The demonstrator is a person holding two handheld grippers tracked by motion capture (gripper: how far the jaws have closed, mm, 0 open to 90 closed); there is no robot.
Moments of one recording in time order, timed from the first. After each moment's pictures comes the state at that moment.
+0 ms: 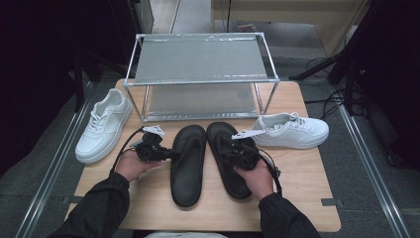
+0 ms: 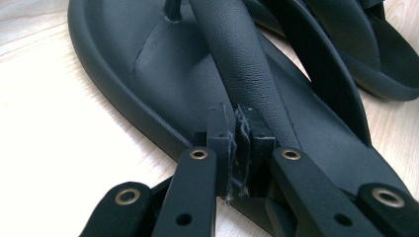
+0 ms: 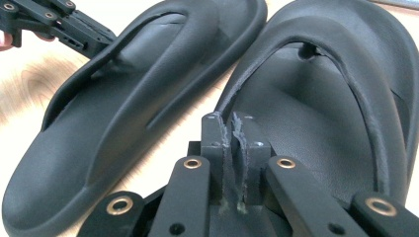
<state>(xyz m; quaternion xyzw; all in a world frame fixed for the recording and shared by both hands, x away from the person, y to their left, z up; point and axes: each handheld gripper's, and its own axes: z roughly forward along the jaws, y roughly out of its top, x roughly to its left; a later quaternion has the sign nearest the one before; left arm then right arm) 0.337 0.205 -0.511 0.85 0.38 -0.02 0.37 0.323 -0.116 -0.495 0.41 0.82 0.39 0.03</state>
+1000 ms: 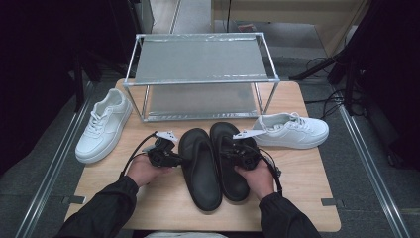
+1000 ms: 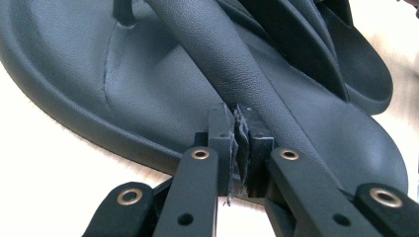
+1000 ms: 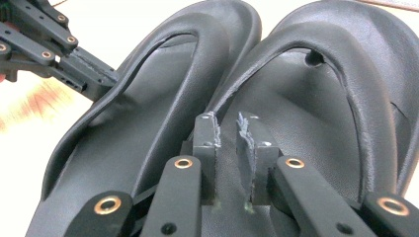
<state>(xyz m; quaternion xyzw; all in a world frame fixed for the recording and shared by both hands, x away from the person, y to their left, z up) 0.327 0.170 -0.517 0.85 0.35 -0.06 0.38 0.325 -0.119 -0.497 0.42 0.82 0.40 0.03</state>
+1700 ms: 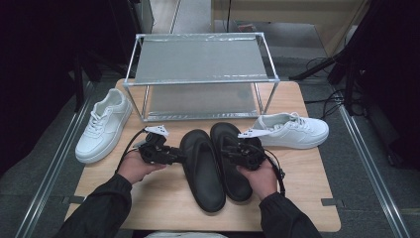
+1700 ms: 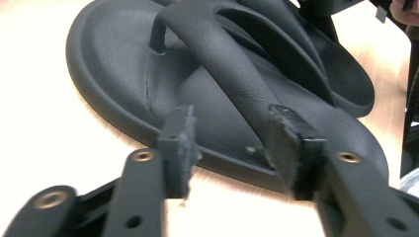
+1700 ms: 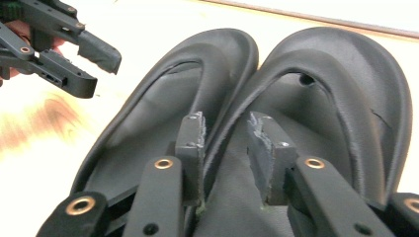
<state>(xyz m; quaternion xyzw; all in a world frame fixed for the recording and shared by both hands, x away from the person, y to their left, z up) 0.326 0.190 -0.494 0.84 0.36 -0.04 0.40 0.318 -0.127 -0.484 0.42 0.80 0.43 0.04</state>
